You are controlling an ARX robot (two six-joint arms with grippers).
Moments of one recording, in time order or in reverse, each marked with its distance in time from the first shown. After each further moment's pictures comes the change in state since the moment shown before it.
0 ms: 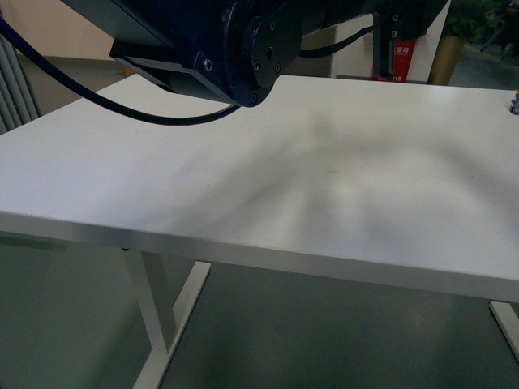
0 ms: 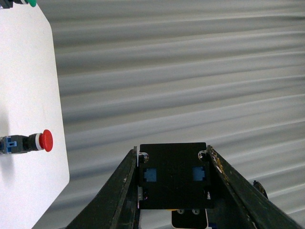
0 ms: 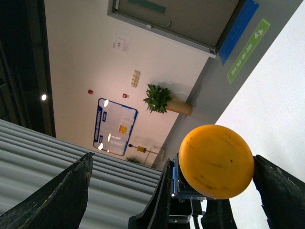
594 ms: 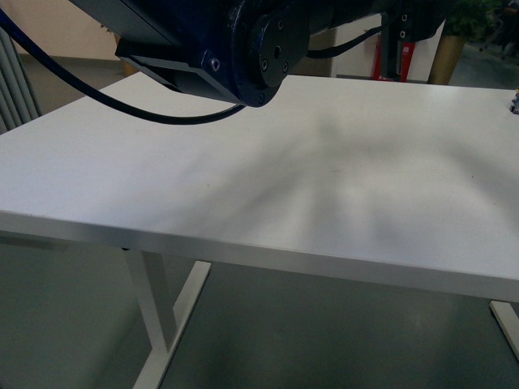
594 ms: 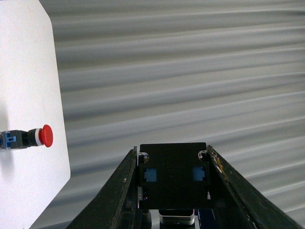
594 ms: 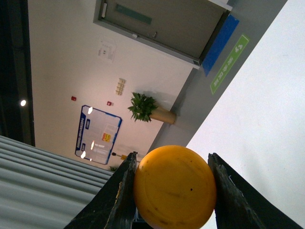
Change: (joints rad) left arm -0.013 0.000 0.000 -0.008 0.010 0.008; right arm -0.024 0.038 -0.003 0.014 0.032 -0.027
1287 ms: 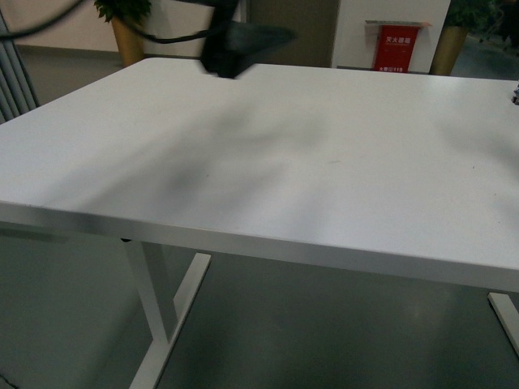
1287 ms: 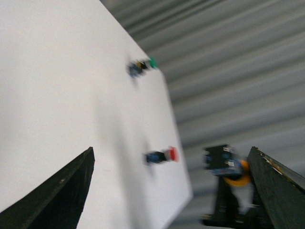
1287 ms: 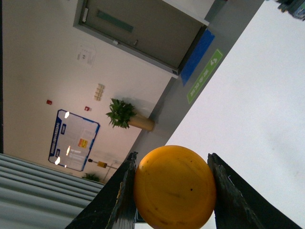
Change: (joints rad) left arm 0.217 -0.381 -0.328 -0.605 -0.129 0.819; right arm -0.143 -0.056 -0.085 -0.034 -0.086 -0.077
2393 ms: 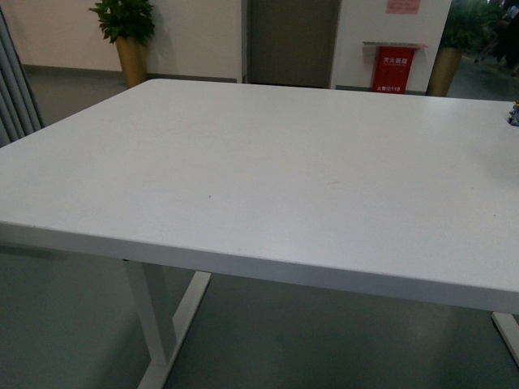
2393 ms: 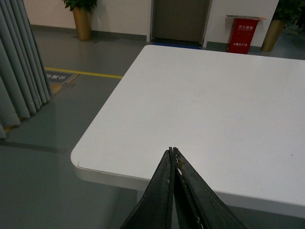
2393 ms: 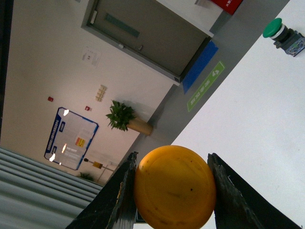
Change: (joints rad) left arm 0.468 -0.950 -1.139 0.307 -0.345 0.877; right arm -0.113 -0.172 -0.035 -0.102 -0.097 -0.063
